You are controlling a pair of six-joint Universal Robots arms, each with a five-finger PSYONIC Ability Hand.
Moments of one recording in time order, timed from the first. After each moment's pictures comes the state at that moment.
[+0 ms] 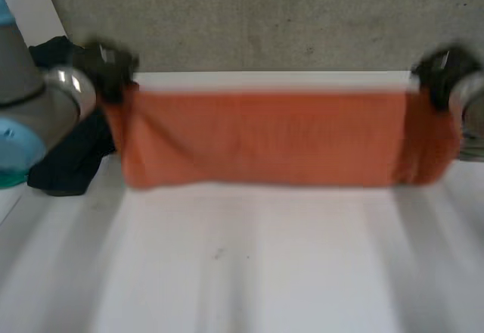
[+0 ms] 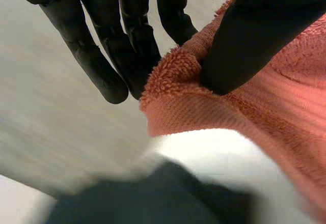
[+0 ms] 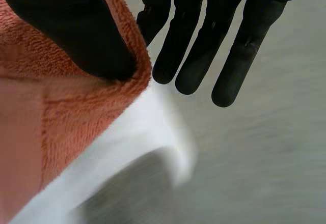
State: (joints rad) left arm 4.47 -2.14 -0.90 3.02 -1.41 3.78; right arm 1.70 -0.97 0.92 0.11 1.47 2.33; left_hand 1.15 1.19 1.19 1.19 0.98; right_hand 1.13 1.18 1.19 1.19 0.99
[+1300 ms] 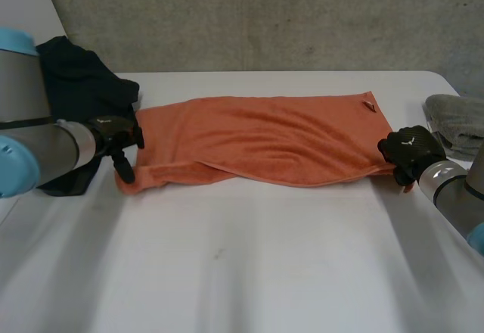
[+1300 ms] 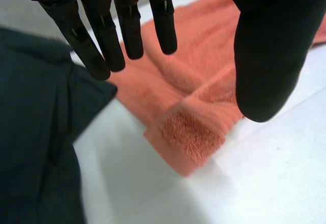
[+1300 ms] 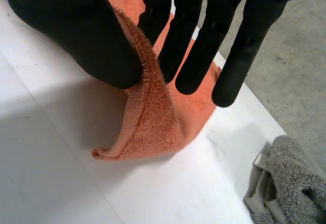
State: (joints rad) left arm 4.49 -2.19 -1.05 2.67 -1.49 3.39; right arm 1.67 -1.00 1.53 -0.21 1.32 2.48; left_hand 0.50 0.50 0.50 0.50 0.33; right_hand 1.13 1.18 1.19 1.20 1.02
